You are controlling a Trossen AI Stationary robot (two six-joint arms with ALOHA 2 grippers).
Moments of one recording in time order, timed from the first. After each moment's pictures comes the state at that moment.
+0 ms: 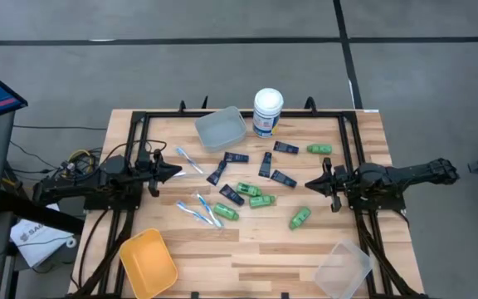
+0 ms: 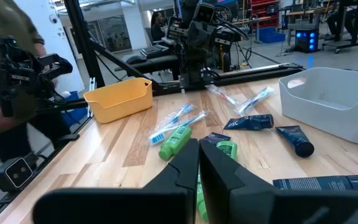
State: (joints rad) left arm 0.14 0.01 0.01 0.05 -0.05 -0.40; right arm 0.17 0.10 0.01 0.03 0.13 0.18
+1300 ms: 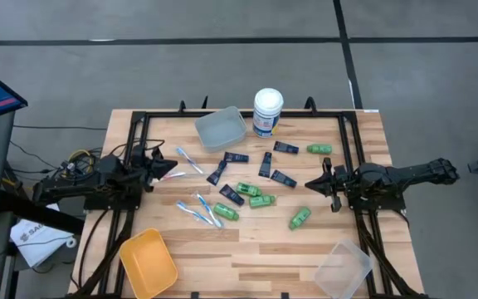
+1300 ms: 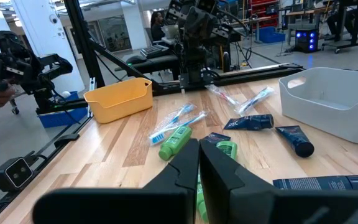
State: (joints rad) left arm 0.14 0.01 0.01 0.24 -0.05 -0.56; right arm 0.17 0.10 0.01 0.03 0.13 0.18
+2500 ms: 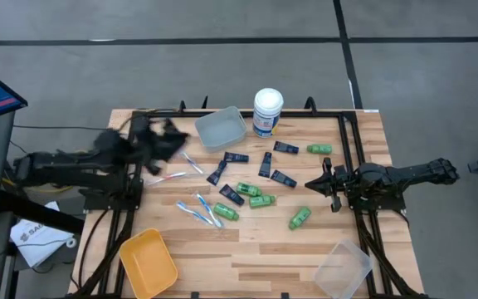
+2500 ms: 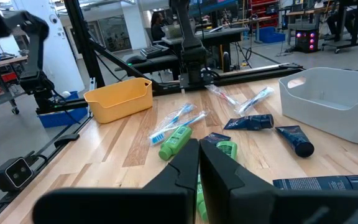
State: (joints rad) left arm 0.14 0.83 0.60 0.63 0.09 -0.45; right arm 0.17 0.10 0.01 0.03 0.13 0.18
